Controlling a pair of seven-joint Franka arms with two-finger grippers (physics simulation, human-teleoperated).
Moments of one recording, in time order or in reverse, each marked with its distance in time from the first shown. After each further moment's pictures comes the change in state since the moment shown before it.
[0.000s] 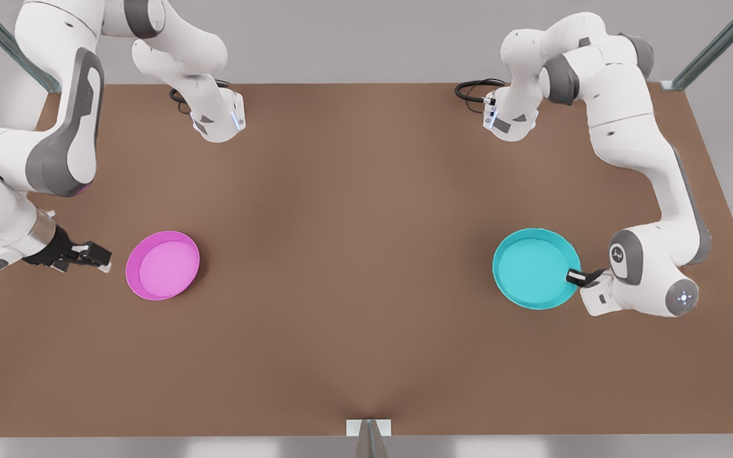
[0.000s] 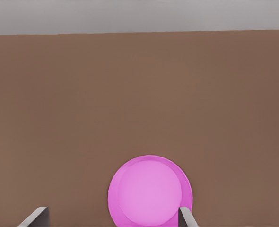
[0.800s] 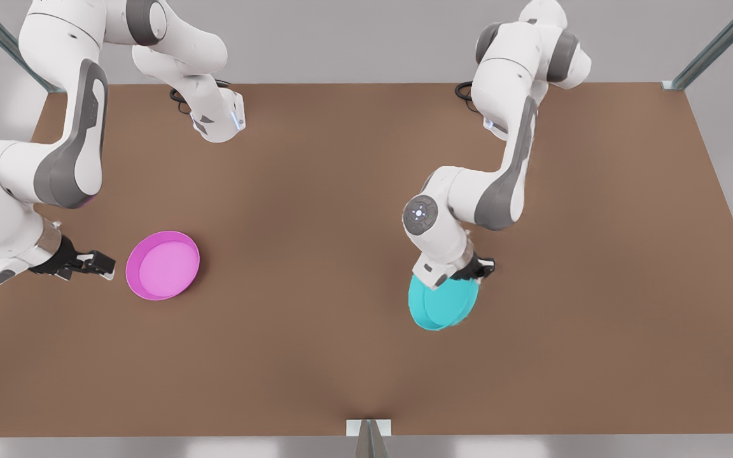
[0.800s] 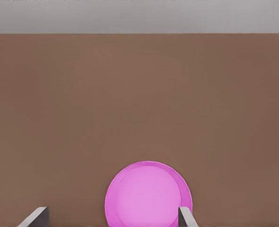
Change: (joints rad) left arm -0.593 0.007 0.000 0.190 0.583 0.054 -1.017; right arm 0.000 0.043 0.000 0.020 -0.002 0.017 -0.006
